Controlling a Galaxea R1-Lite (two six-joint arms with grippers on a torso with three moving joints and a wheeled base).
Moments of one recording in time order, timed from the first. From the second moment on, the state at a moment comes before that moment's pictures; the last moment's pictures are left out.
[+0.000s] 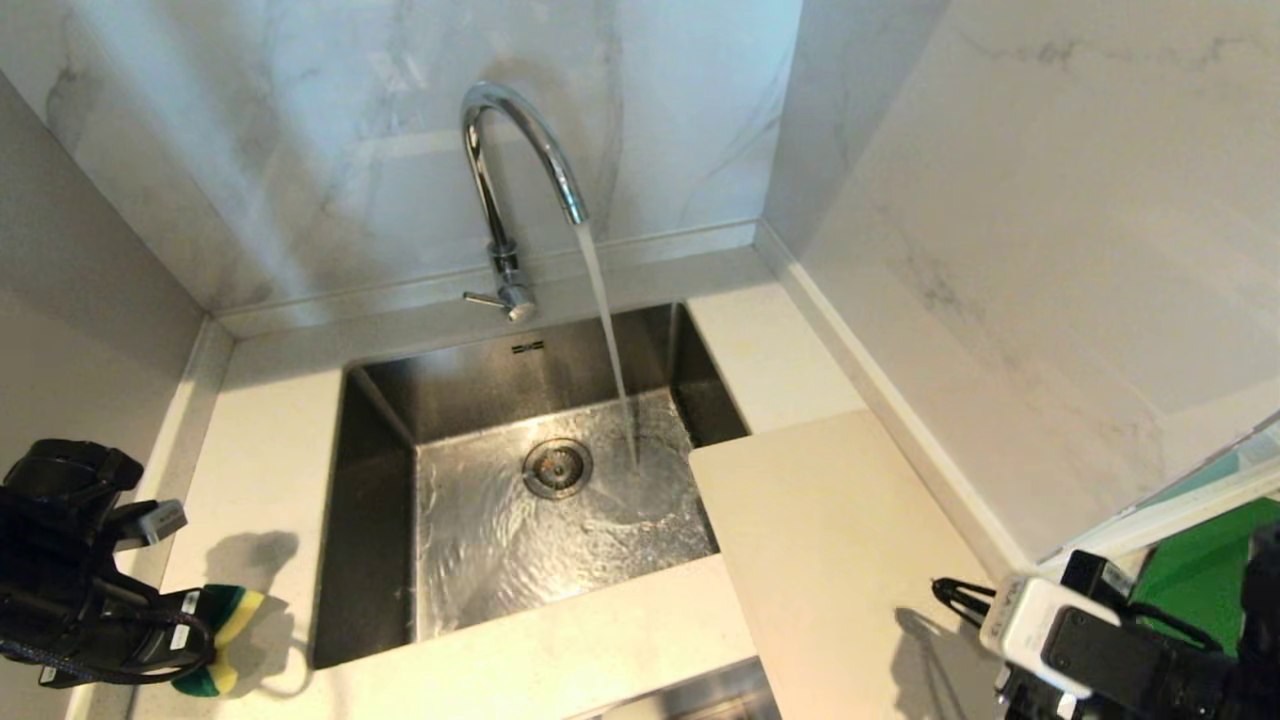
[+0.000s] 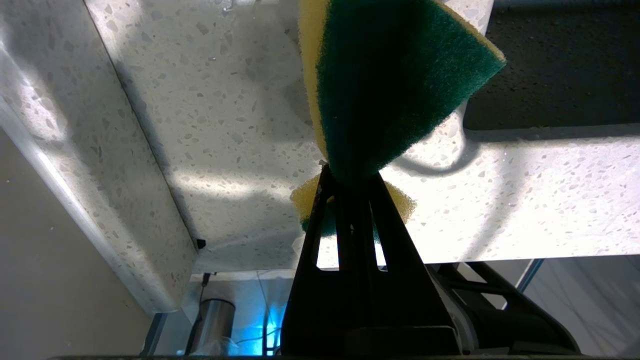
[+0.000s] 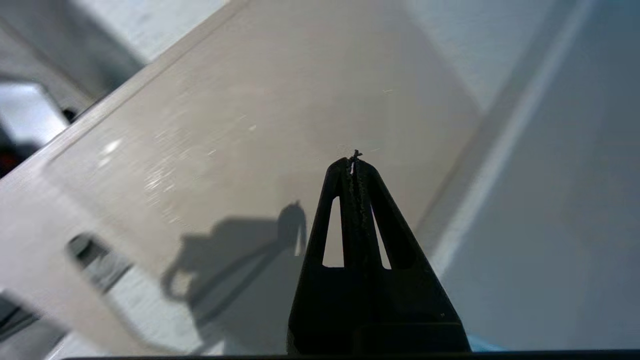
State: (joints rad) left arm 0.08 1.63 -0.74 0.26 -0.05 -0.17; right arm 0.10 1.26 -0.27 -0.61 0.33 -0.96
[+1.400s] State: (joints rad) left arm 0.06 1.66 -0.73 0.19 -0.08 -0.18; right arm 0.07 0.69 -1.00 0.65 0.00 0.05
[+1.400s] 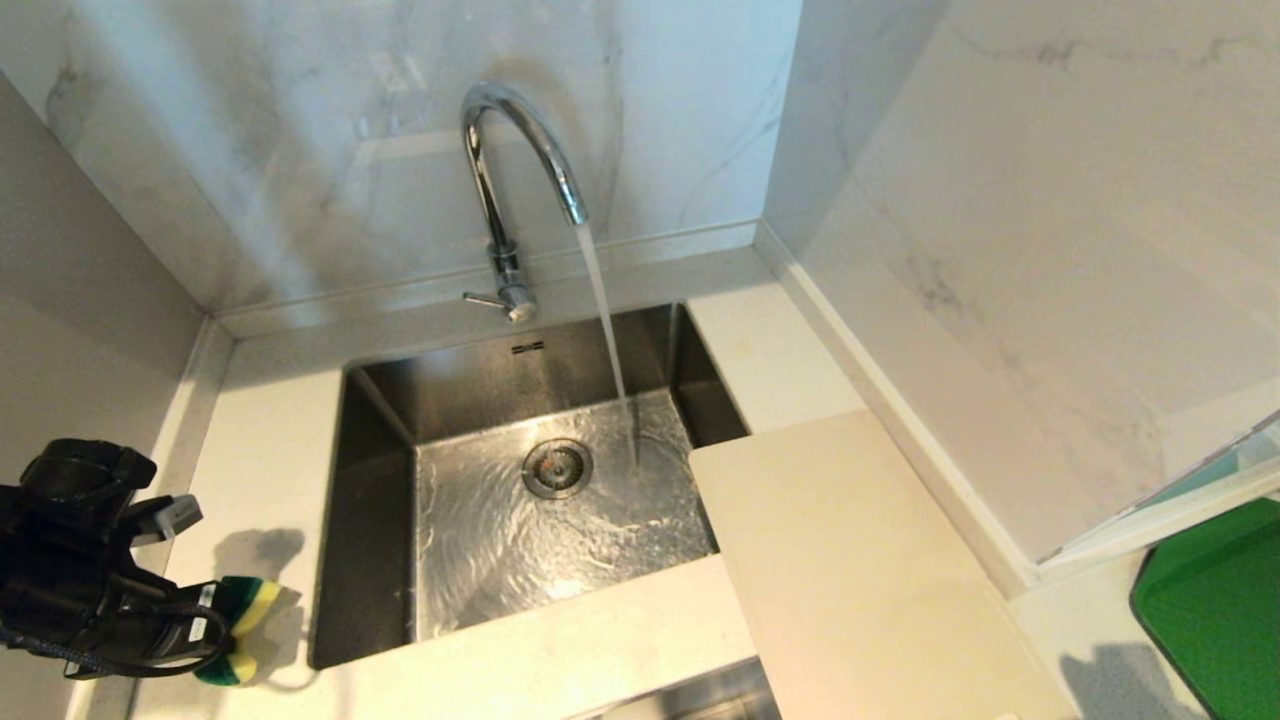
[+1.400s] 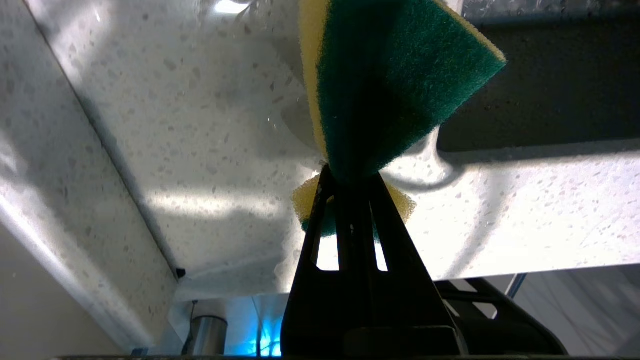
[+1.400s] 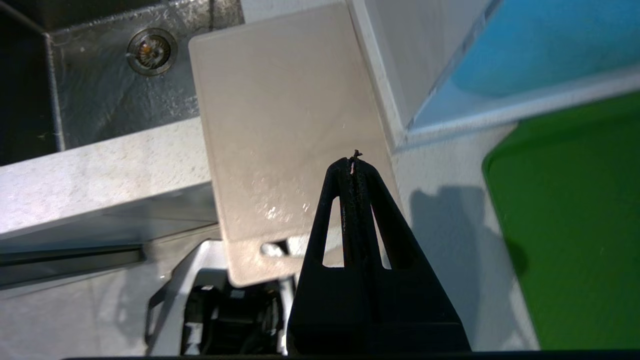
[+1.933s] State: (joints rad) left arm 0.06 1.66 -0.71 0.17 -0.11 -0.18; right arm -0.14 0.45 -0.85 0.76 0.17 -0.03
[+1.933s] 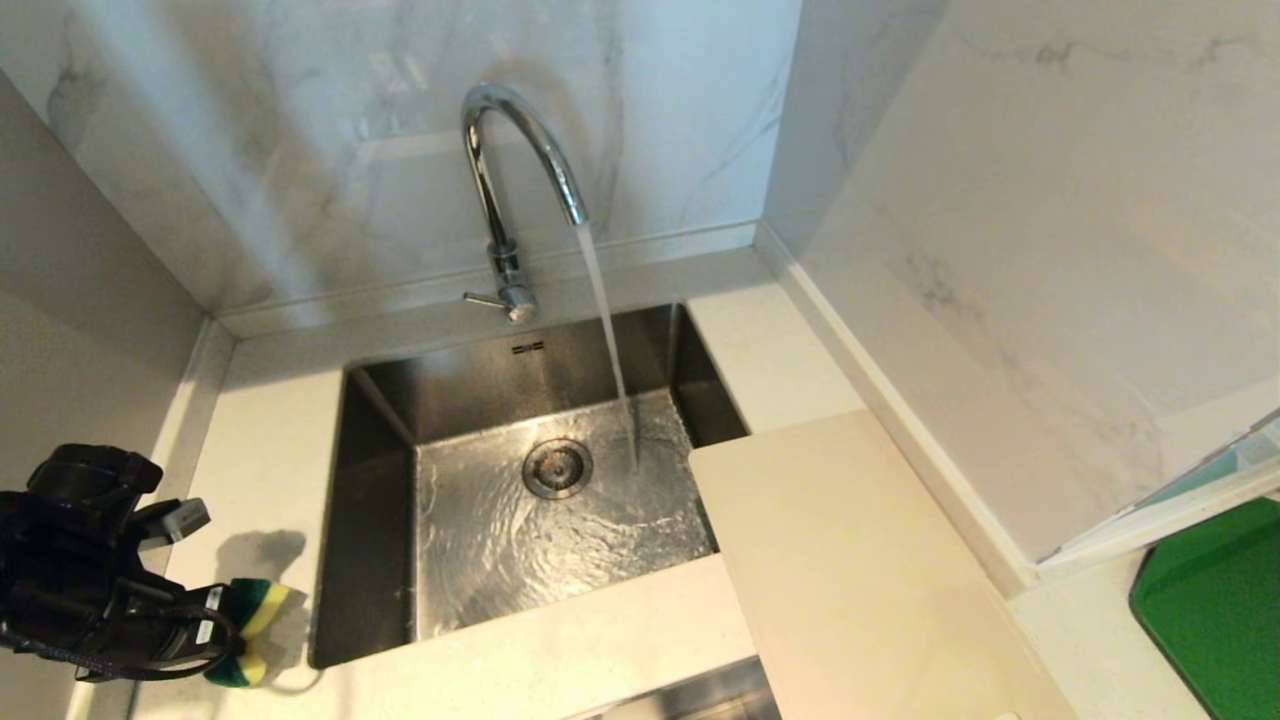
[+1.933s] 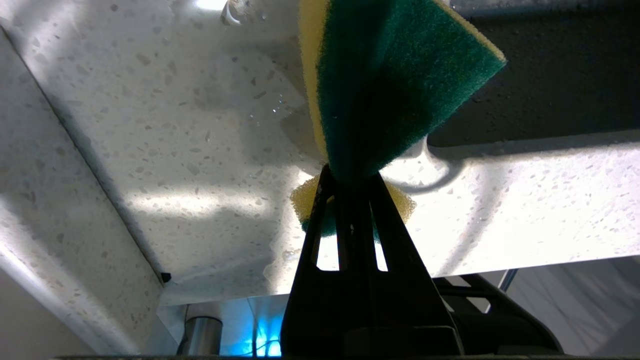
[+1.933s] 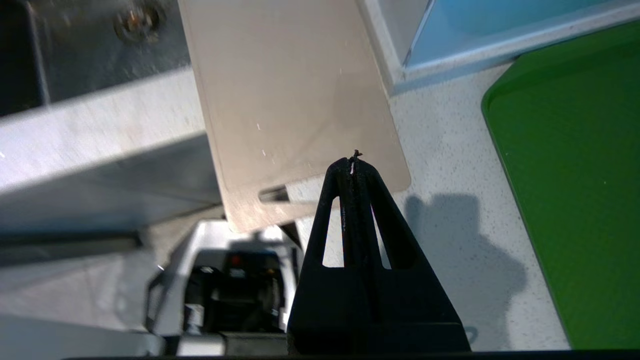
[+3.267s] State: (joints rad) left arm 0.06 1.66 -0.69 0.17 -0.11 -0.18; right arm -0.07 0.29 -0.03 -0.05 0.27 -0.03
